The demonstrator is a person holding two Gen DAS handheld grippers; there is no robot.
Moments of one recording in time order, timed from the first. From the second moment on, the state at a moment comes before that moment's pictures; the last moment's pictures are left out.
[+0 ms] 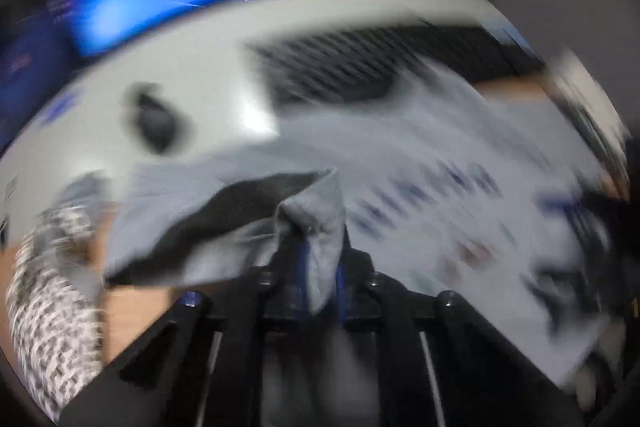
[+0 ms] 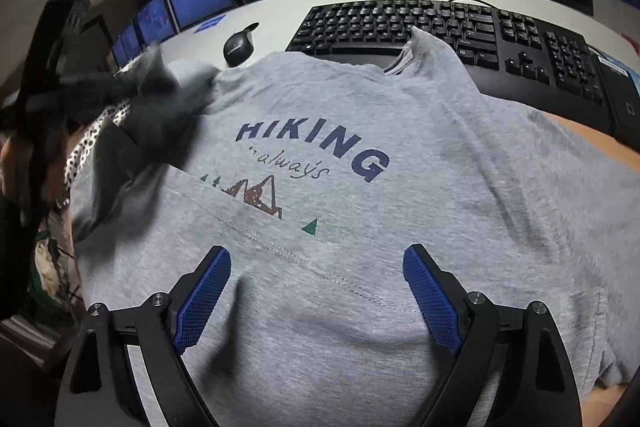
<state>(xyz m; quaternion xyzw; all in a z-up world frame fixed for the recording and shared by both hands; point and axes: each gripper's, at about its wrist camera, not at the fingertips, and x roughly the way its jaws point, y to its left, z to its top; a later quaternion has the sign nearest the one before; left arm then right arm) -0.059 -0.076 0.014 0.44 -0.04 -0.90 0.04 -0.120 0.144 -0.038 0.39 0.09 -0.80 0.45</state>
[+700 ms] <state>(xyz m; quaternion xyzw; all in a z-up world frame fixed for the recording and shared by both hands) 0.031 -0.124 -0.016 0.35 0.14 -0.92 -0.02 -0.102 0.111 -0.002 0.34 0.17 -0.82 0.43</state>
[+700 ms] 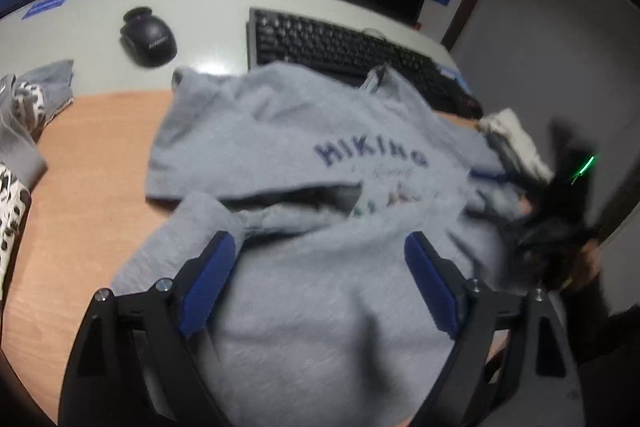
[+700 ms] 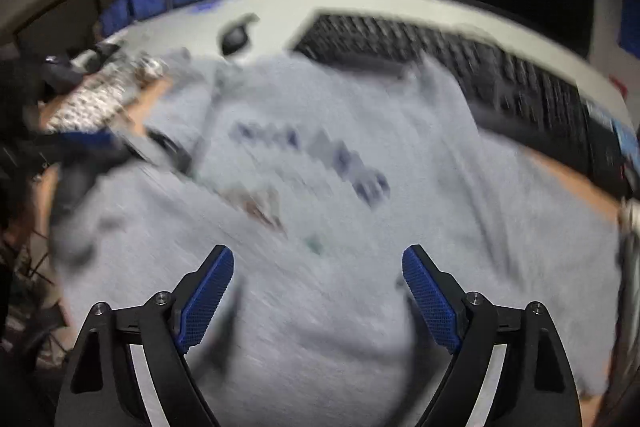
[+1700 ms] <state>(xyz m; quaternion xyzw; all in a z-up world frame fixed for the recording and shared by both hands) 0.041 -0.161 -0.043 0.35 0.19 -0.92 0.08 -0.124 -0.176 0.018 0.34 0.34 -0.74 0.47</state>
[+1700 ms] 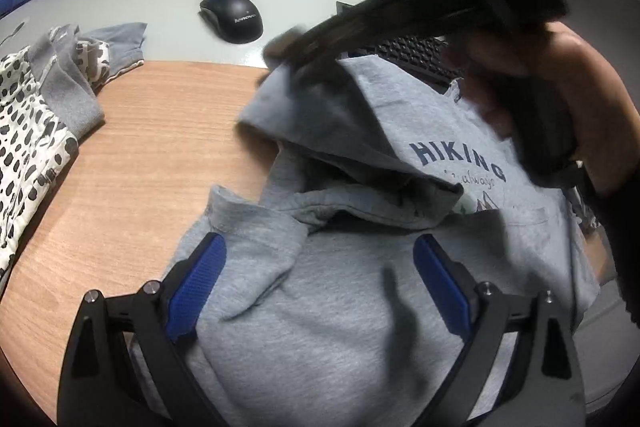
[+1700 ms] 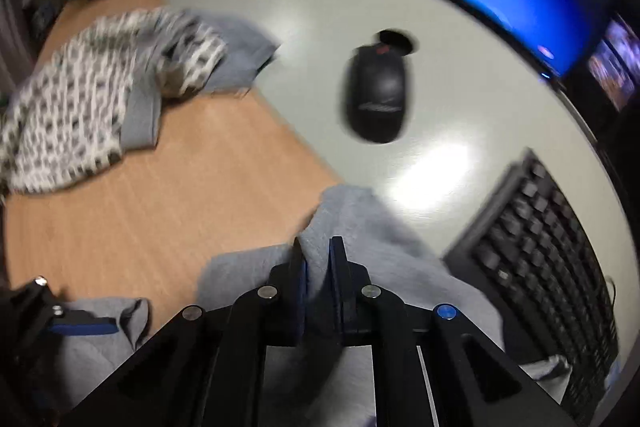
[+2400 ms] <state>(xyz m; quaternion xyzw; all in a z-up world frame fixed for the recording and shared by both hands) 0.034 -0.157 -0.044 0.36 0.16 -0.91 0.09 -0.071 -0.144 -0.006 0.31 0.38 -0.71 0.51</state>
